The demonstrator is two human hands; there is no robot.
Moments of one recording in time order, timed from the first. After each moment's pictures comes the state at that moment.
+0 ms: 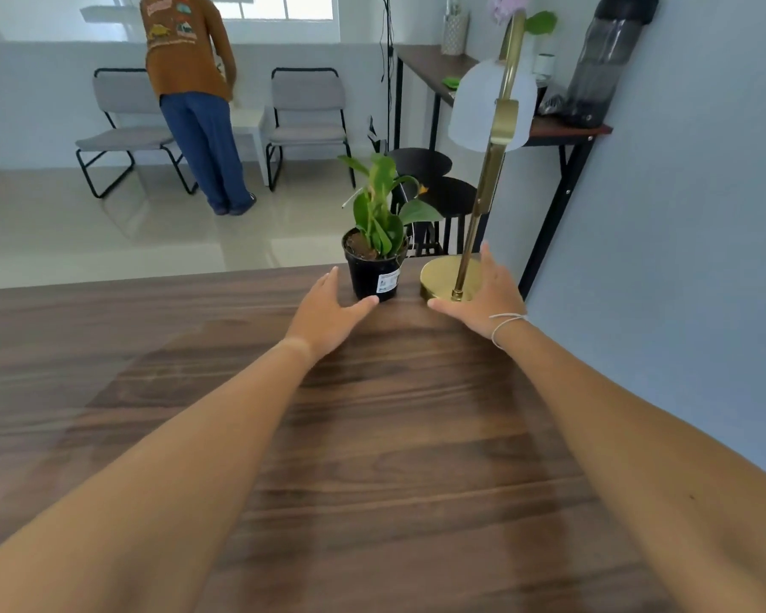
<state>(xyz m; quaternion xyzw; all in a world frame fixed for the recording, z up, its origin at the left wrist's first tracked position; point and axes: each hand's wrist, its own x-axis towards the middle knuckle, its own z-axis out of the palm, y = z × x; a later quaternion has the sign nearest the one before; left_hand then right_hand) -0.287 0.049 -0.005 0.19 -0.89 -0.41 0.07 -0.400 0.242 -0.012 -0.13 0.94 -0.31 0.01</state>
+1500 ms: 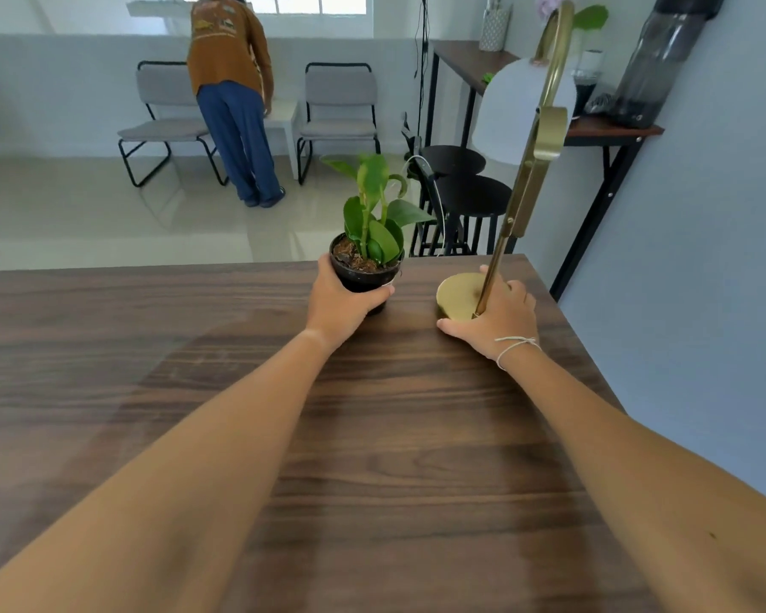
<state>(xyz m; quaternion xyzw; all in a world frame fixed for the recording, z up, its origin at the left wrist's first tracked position) -0.283 0.022 -0.014 0.22 -0.76 -0.57 0.22 -0.372 0.211 -0.033 -0.13 0.95 -0.27 0.00</state>
